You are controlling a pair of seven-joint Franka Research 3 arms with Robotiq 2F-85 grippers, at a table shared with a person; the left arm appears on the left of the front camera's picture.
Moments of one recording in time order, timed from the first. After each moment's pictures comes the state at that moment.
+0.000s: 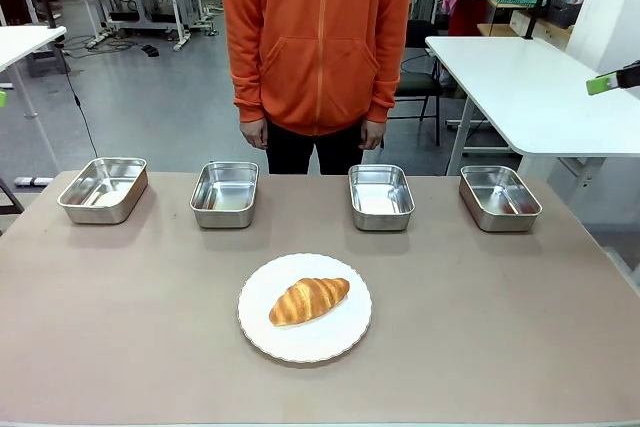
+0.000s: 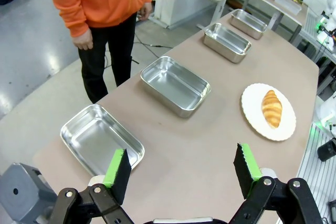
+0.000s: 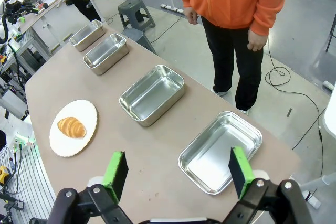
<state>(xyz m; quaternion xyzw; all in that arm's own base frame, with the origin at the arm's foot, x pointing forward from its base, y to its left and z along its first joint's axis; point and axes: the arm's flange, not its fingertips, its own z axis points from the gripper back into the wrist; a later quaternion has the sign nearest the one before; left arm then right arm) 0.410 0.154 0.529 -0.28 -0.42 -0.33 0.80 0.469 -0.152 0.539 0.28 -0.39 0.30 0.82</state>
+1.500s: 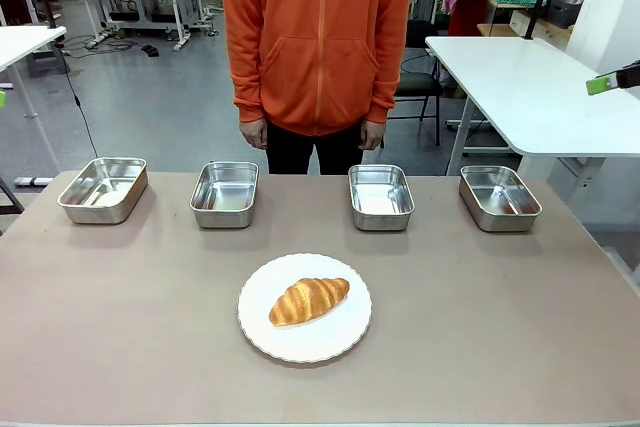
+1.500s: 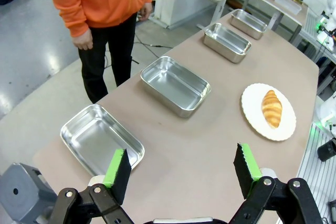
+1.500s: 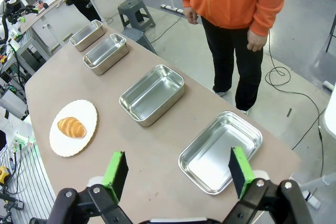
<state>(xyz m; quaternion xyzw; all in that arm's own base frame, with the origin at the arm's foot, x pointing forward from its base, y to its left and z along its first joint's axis) 0.410 0.154 0.529 -0.28 -0.42 -0.33 0.80 0.469 -0.152 0.539 0.28 -0.39 0.30 0.82</state>
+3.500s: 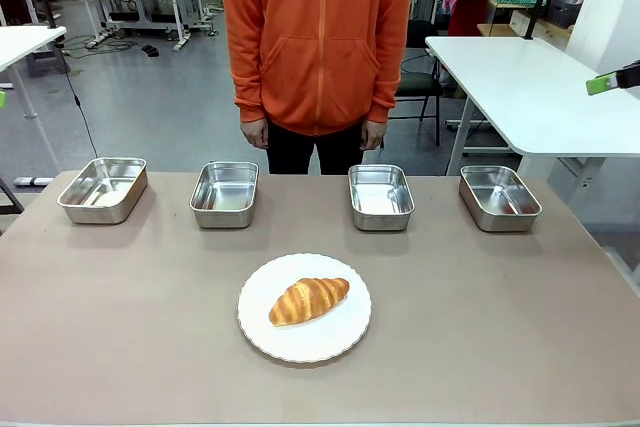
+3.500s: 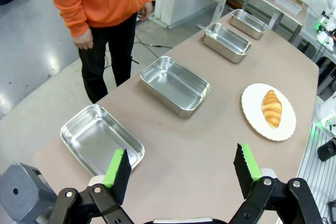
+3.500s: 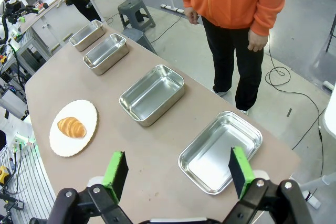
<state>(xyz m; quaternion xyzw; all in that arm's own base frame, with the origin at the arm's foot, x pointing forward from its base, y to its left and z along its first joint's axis) 0.410 0.154 0.529 -0.28 -0.42 -0.33 0.80 0.469 -0.152 0.539 0.28 -0.39 0.30 0.82</state>
